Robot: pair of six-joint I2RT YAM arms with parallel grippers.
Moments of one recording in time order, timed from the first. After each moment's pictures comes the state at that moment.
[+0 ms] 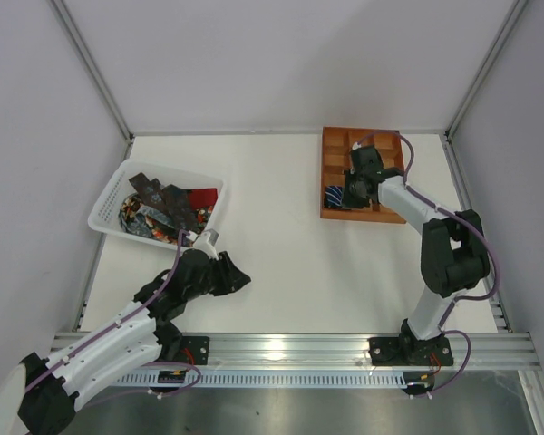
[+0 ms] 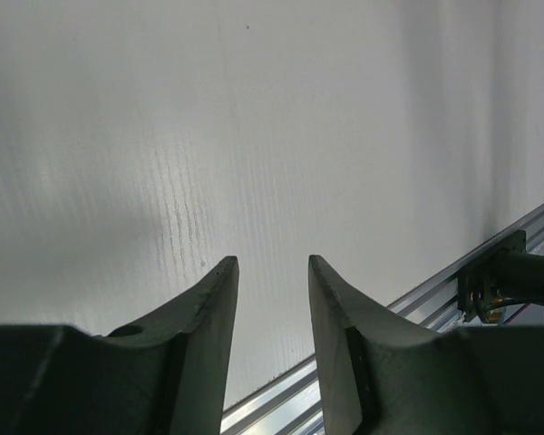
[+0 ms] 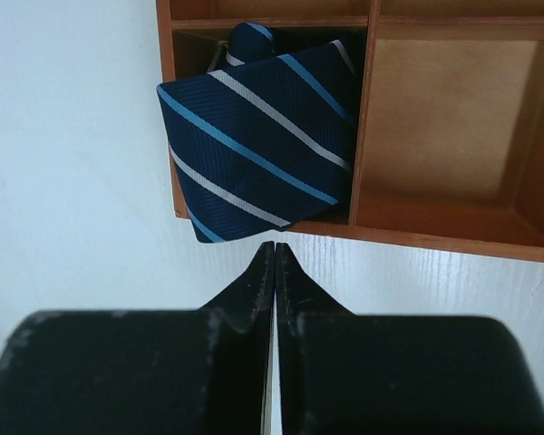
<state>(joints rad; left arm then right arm) -0.68 0.67 0.31 -0.26 0.06 -0.83 0.32 1.75 1.30 -0.51 -0.01 0.40</state>
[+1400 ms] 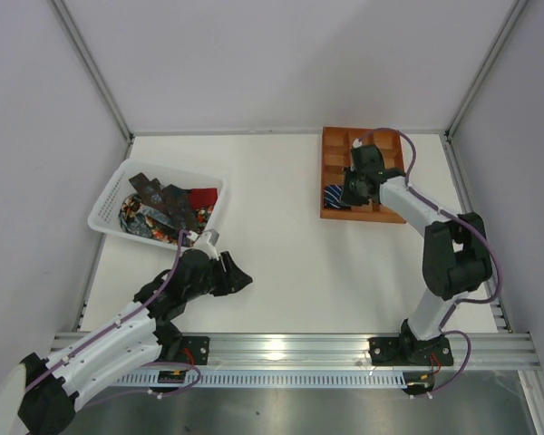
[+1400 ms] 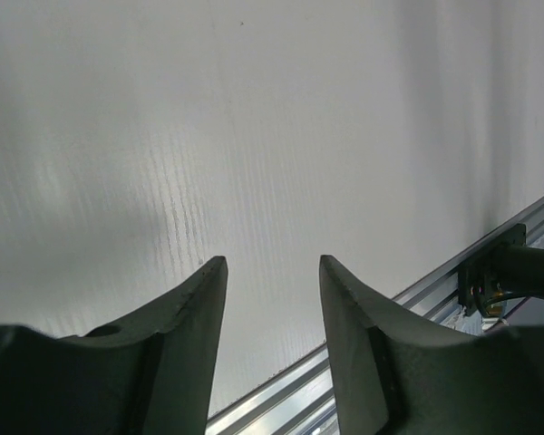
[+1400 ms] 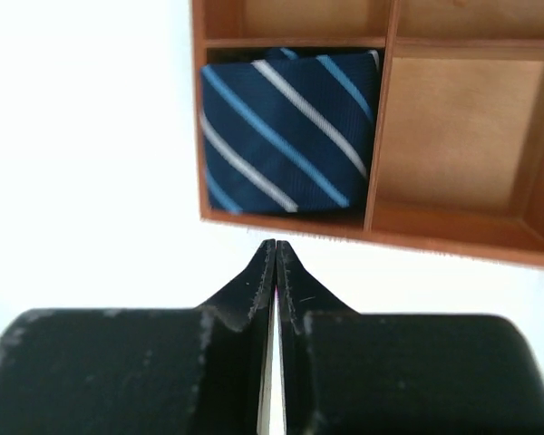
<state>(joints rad) -0.68 0.67 0.31 -0.26 0.07 -0.82 0.32 1.76 1.30 -0.47 -0.02 0.42</state>
